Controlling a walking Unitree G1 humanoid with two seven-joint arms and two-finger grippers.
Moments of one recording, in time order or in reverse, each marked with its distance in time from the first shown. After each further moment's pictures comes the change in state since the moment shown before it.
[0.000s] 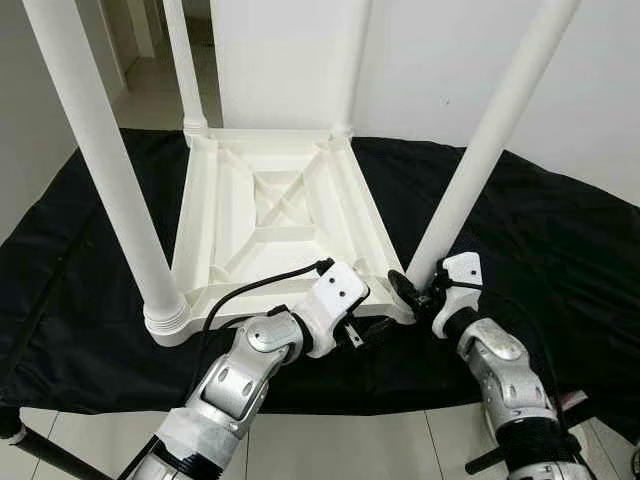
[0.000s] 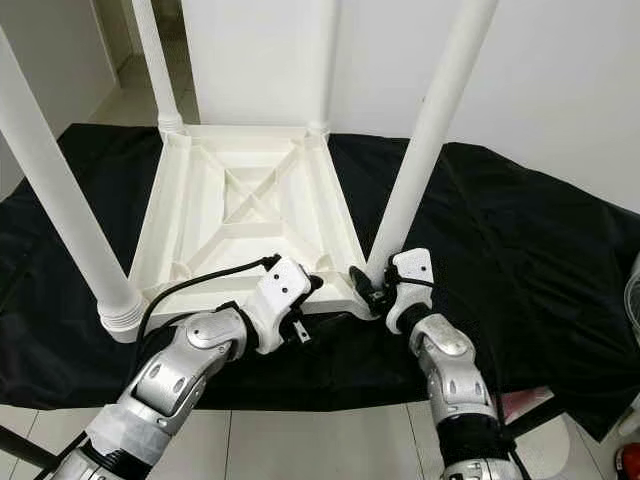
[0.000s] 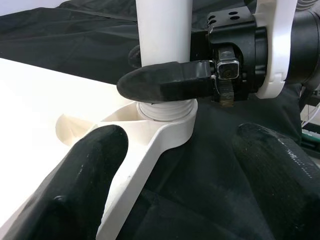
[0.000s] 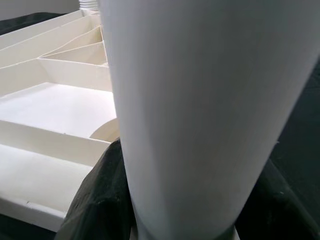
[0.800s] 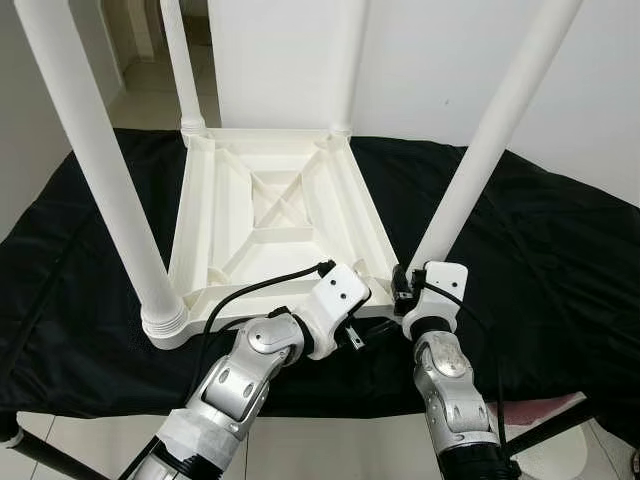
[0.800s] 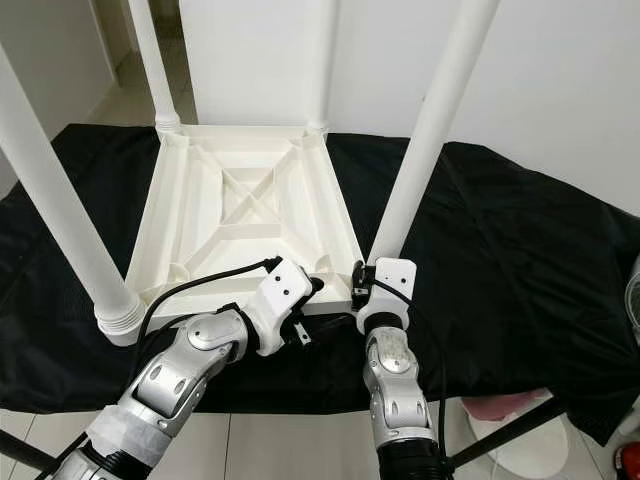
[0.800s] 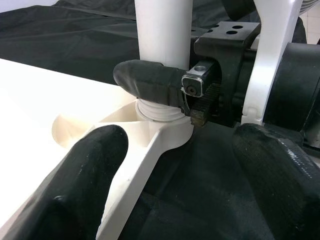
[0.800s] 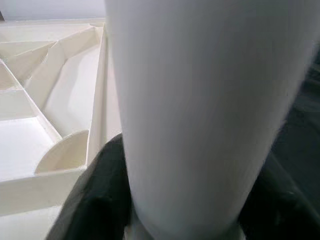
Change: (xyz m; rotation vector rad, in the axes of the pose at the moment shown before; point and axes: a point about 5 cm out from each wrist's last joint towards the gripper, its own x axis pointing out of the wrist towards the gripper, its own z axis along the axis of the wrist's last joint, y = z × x) left arm 0.001 -0.002 0.000 0.001 0.001 -0.007; right arm 0.001 0.037 -0.004 0.092 -0.011 -0.463
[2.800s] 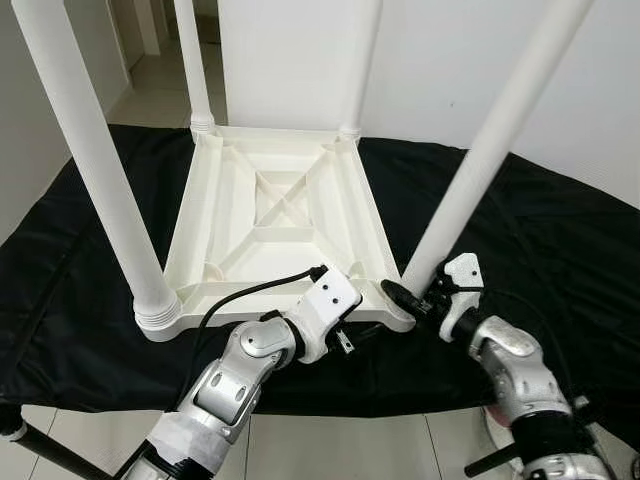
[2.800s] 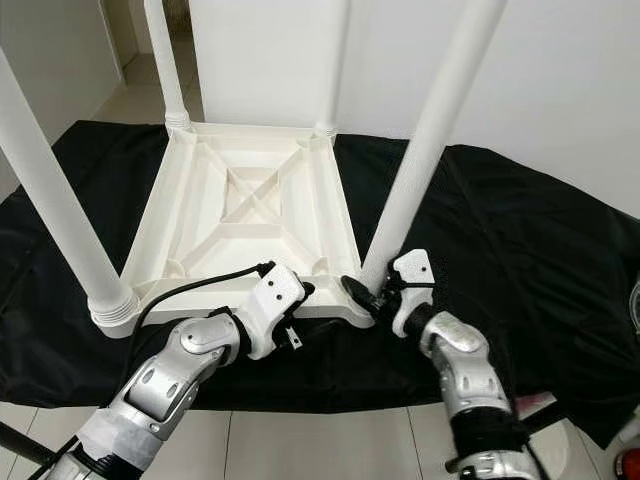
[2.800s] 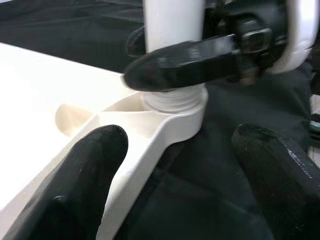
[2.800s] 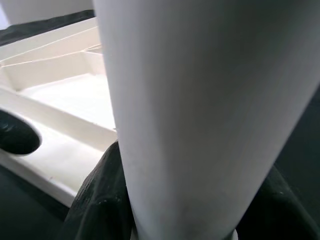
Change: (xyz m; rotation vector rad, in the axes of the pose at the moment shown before) left arm -0.006 0.002 -0.008 0.016 0.037 0.006; right arm 0.017 -0.034 0.006 -0.081 0.012 0.612
